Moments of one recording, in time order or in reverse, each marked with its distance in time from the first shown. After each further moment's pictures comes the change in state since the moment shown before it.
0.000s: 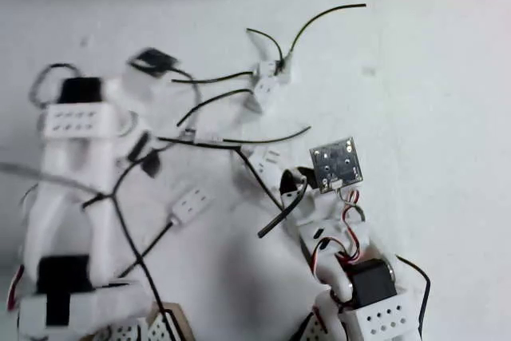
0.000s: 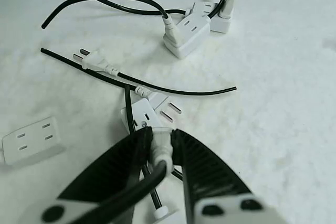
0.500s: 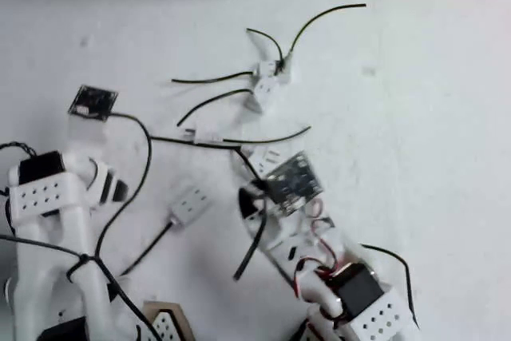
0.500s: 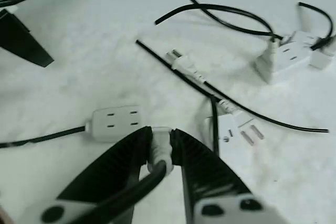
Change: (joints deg) left arm -15.2 -22.5 34.4 -21.5 0.3; right arm -20.1 2.0 -0.3 -2.8 0.0
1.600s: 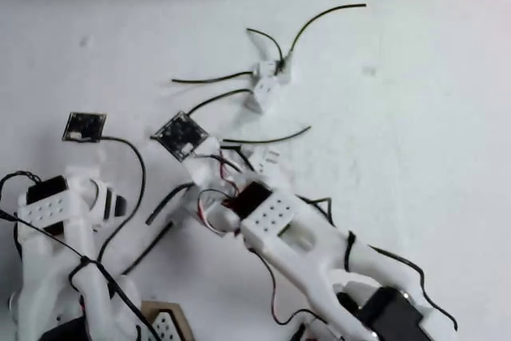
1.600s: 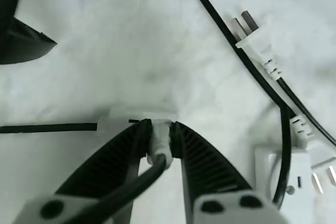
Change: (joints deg) left arm -4.4 -0.1 14.2 -13.3 4.1; right arm -7.2 69.1 -31.0 -16.4 2.3
